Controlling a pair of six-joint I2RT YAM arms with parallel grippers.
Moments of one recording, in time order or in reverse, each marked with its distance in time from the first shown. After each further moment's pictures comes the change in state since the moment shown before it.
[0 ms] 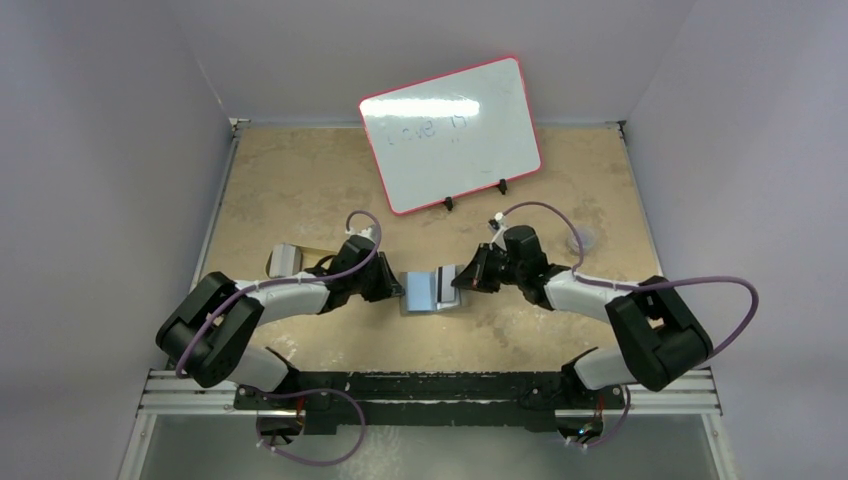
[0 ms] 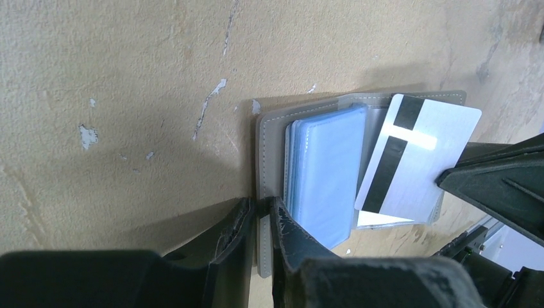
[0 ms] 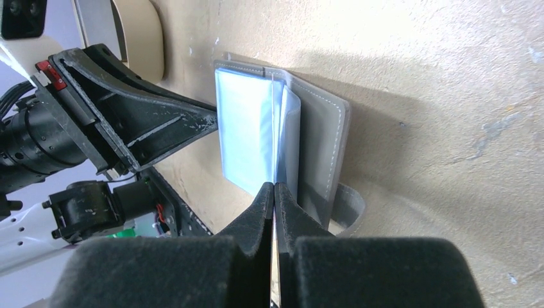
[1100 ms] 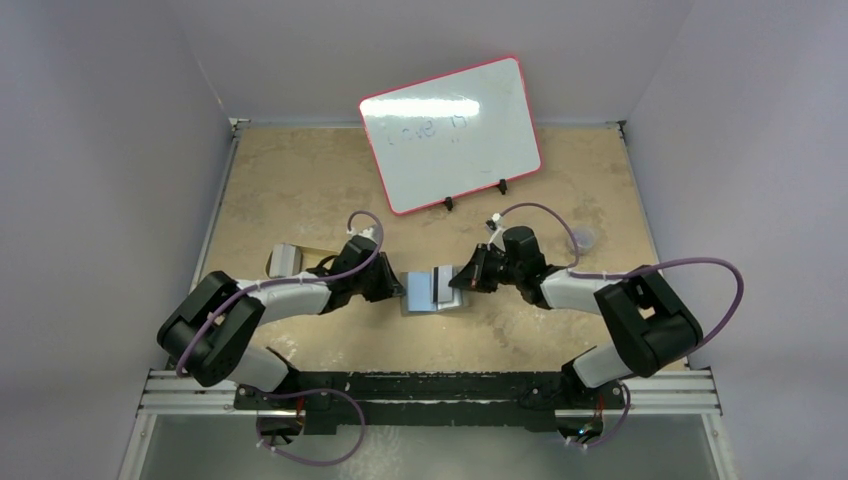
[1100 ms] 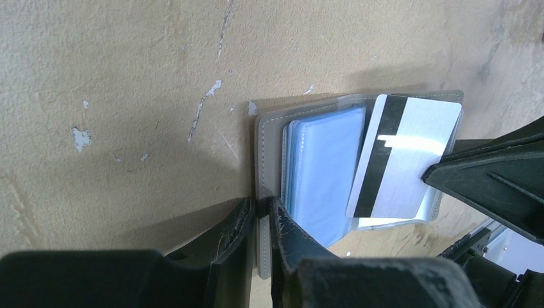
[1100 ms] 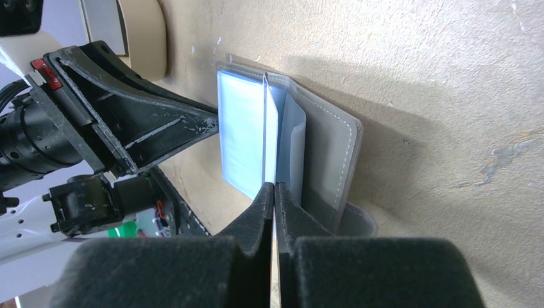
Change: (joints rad) left arm -0.014 0.005 0.004 0.000 -0.020 0.000; right arm -0.015 0.074 -0.013 0.107 -0.049 -0.005
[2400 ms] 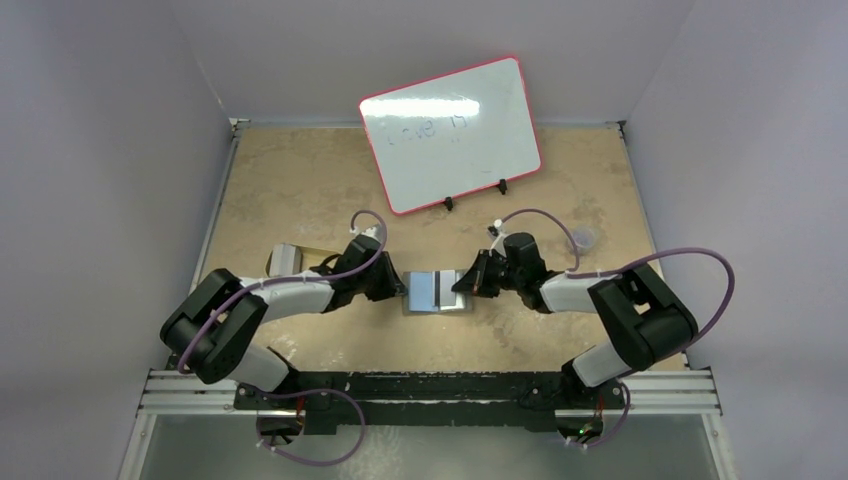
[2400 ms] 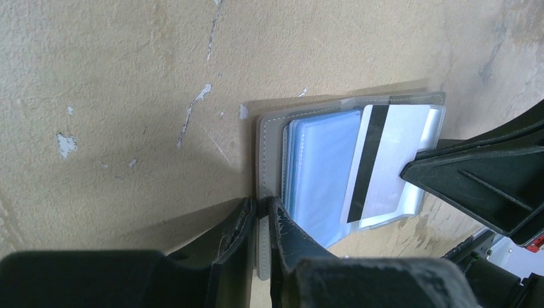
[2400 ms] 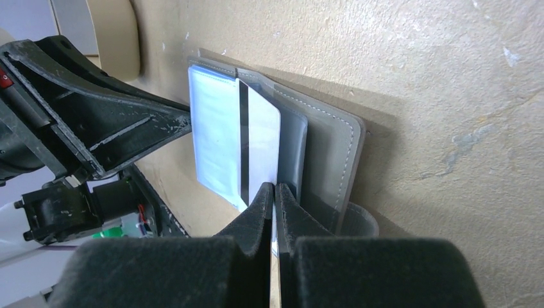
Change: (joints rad) left arm -0.019 0.018 0.020 -0.007 -0.016 -0.001; right arm 0.000 0.032 -0.048 0.063 0.026 -0.023
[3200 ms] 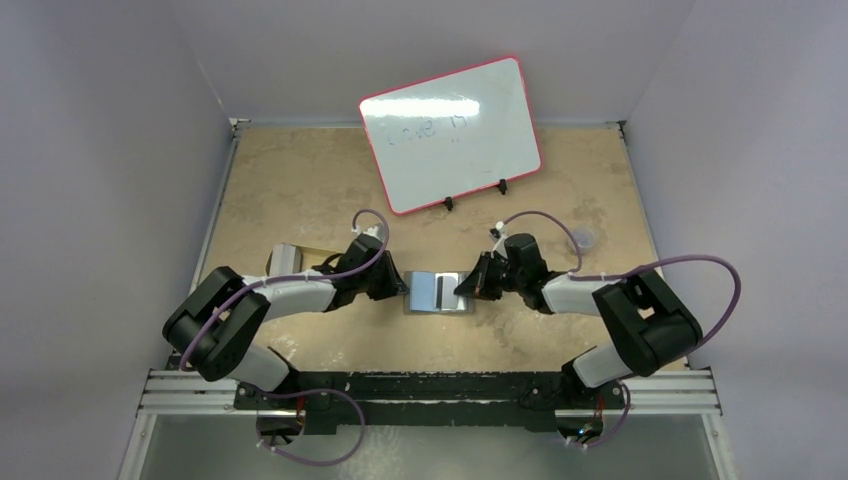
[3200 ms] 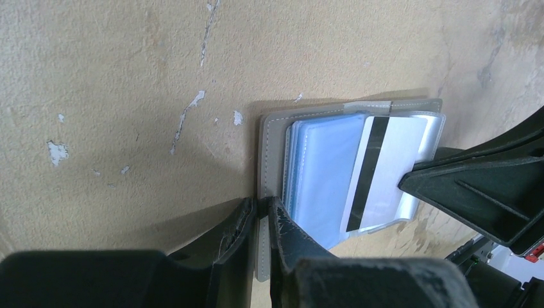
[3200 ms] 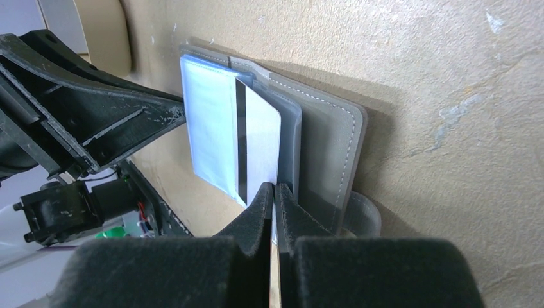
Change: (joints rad) left arm -0.007 0.018 0.014 0.004 -0.013 -0.001; right arm 0.000 -0.022 -0.003 -0.061 0.006 0.011
